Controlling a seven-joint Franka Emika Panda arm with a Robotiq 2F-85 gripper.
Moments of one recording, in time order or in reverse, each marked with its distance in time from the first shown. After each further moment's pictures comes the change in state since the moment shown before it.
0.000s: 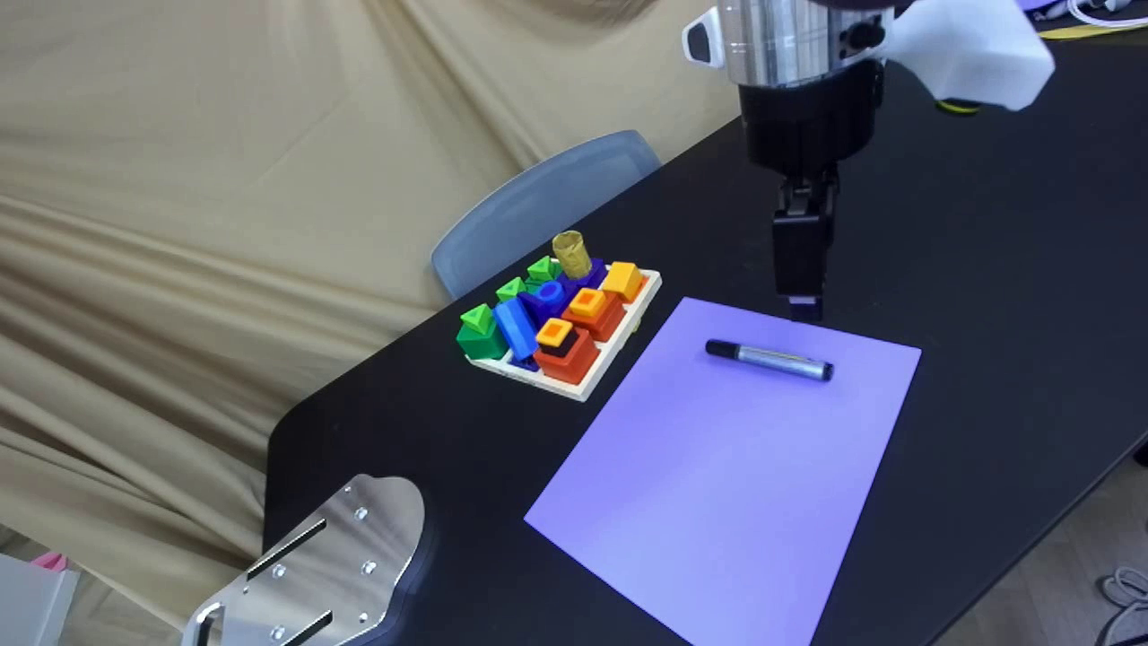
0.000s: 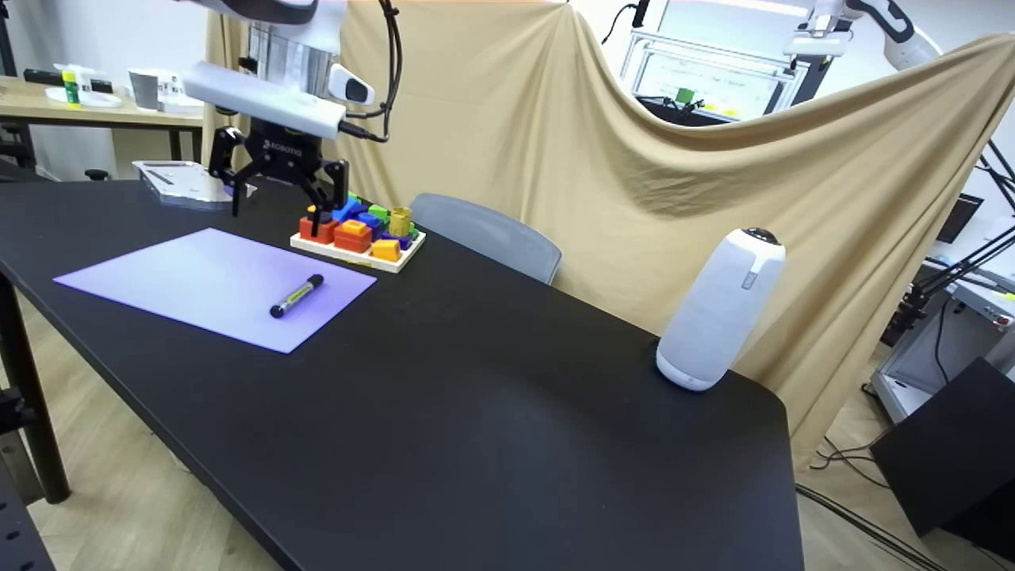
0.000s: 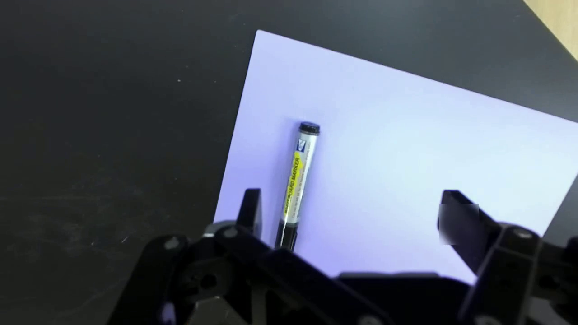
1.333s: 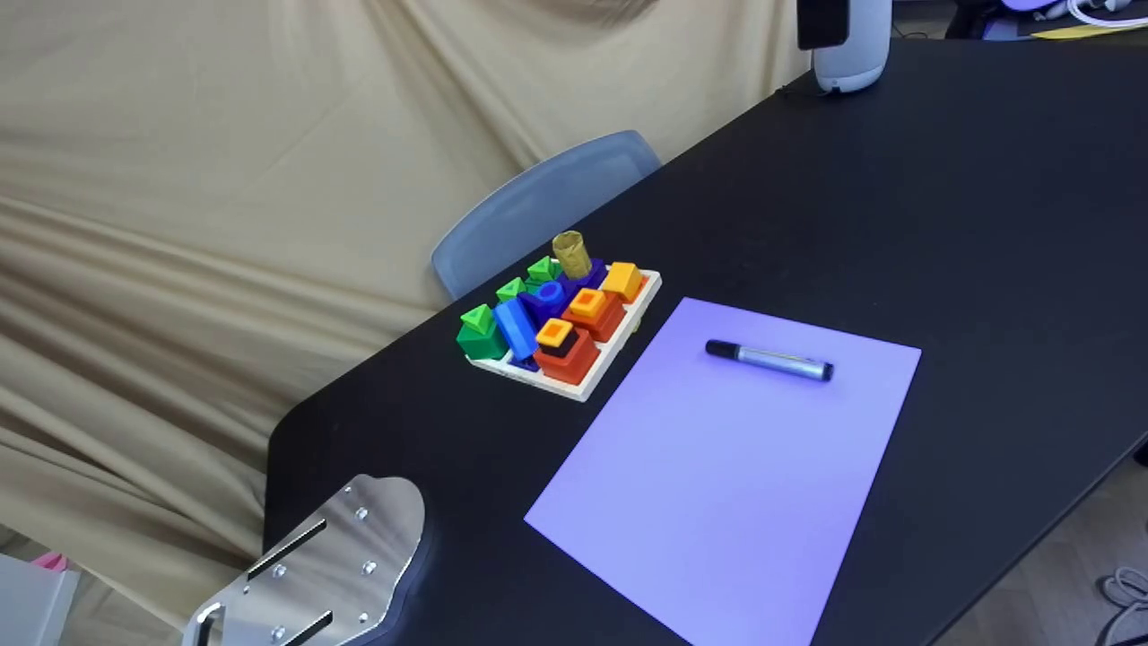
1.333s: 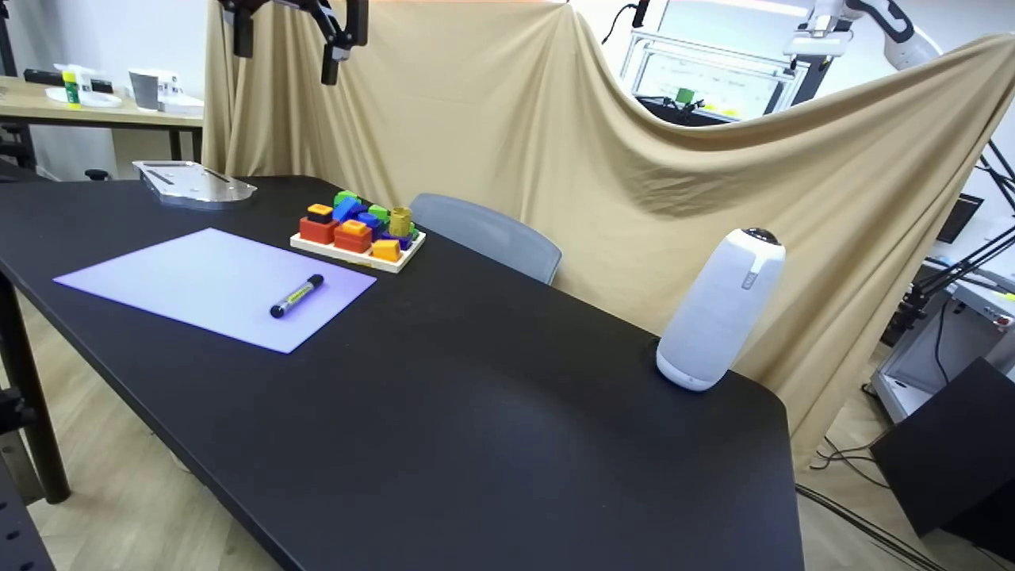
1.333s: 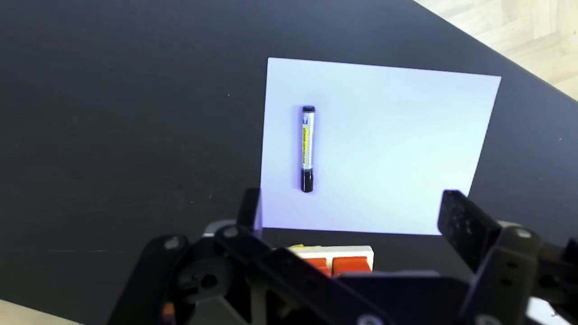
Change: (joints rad) arm -0.039 -0.394 -0.018 0.107 -0.004 -0.477 0.167
